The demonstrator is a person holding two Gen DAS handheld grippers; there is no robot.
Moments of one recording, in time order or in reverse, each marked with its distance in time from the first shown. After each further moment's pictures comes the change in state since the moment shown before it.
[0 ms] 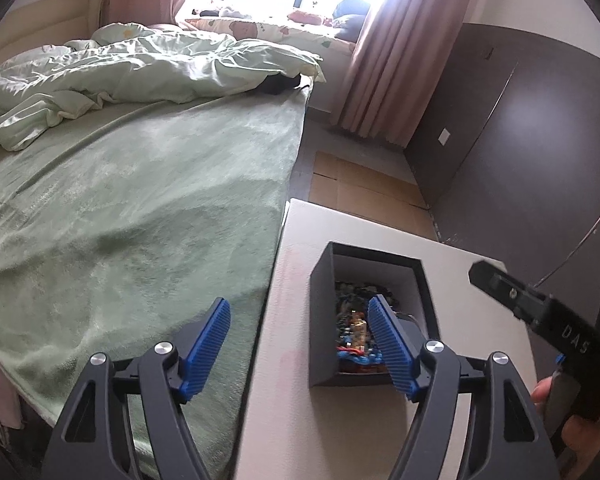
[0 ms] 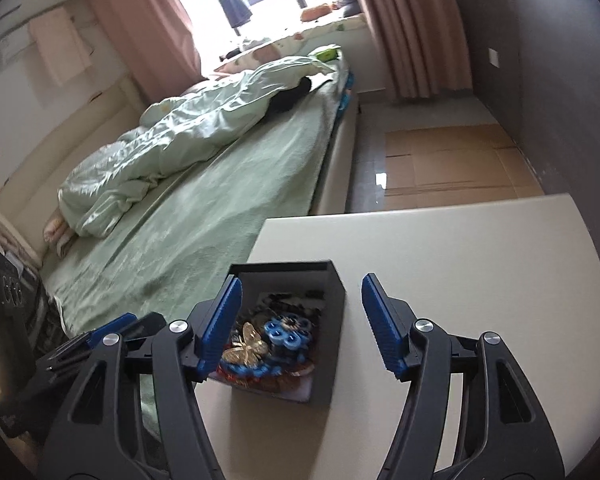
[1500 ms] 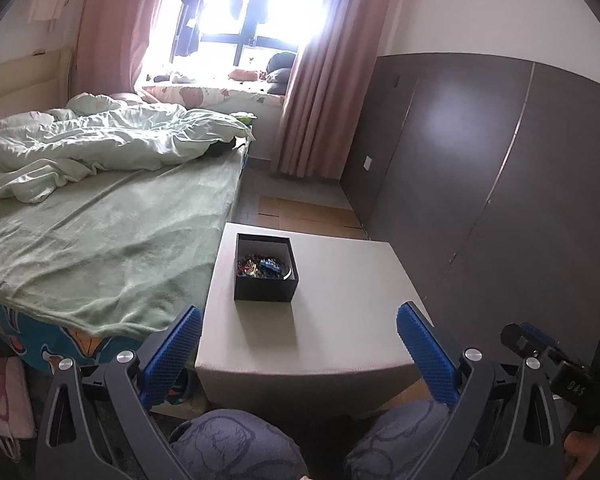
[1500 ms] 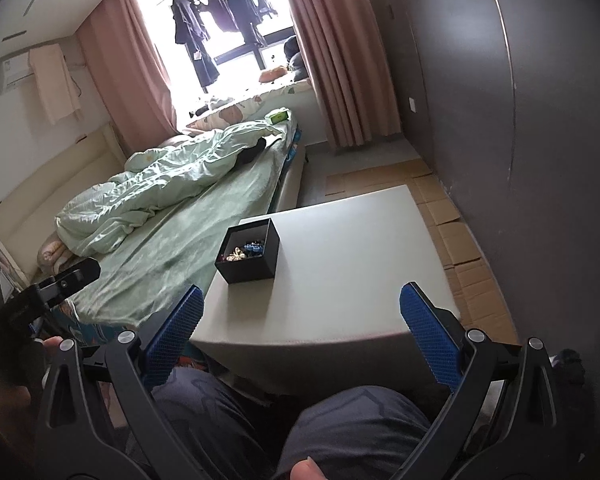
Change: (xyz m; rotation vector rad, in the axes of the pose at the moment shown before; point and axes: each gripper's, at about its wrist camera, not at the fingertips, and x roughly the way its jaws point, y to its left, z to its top) left arm -0.256 -0.084 -0.111 0.158 -0.181 -0.132; right arm -0.306 0.001 -0.138 0.030 -0.211 -0.158
